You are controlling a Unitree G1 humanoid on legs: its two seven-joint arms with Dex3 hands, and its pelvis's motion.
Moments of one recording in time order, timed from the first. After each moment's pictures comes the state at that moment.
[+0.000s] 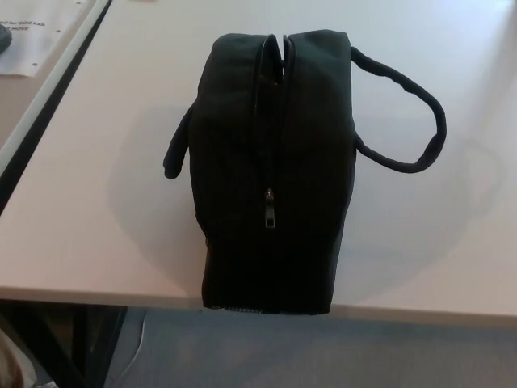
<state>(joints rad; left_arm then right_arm) 0.73 0.33 0.02 0.52 0.22 -0.34 0.02 0.52 -0.32 0.07 0.69 -0.23 -0.38 -0.01</state>
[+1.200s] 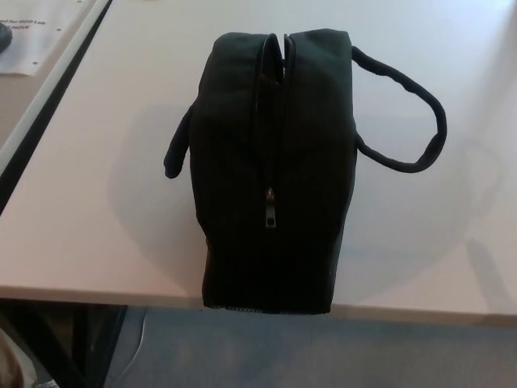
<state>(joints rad) 0.63 0.70 0.75 0.25 0.22 -0.83 0.17 0.11 -0.76 -0.26 0.41 -0.42 -0.68 -0.27</state>
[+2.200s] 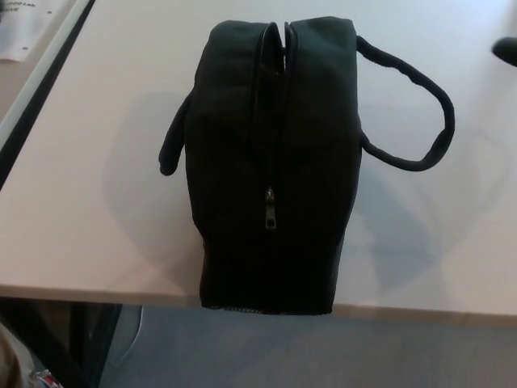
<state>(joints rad) -0.29 0.93 0.23 0.27 0.64 -0.87 0.37 -0.85 -0.74 0.14 0.56 -0.64 -0.51 -0.23</state>
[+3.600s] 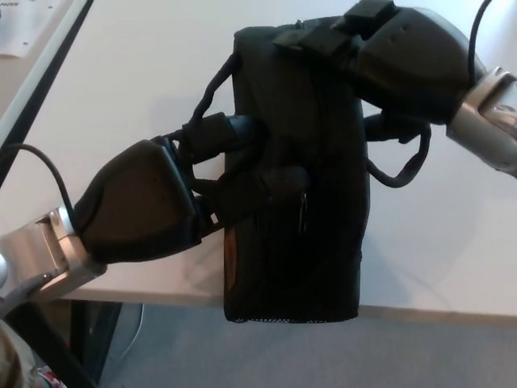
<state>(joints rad) -0.53 0.76 -0.42 0.20 1.22 -0.70 0.74 -0.94 -0.62 0.51 0.43 -0.82 -0.44 -0.02</state>
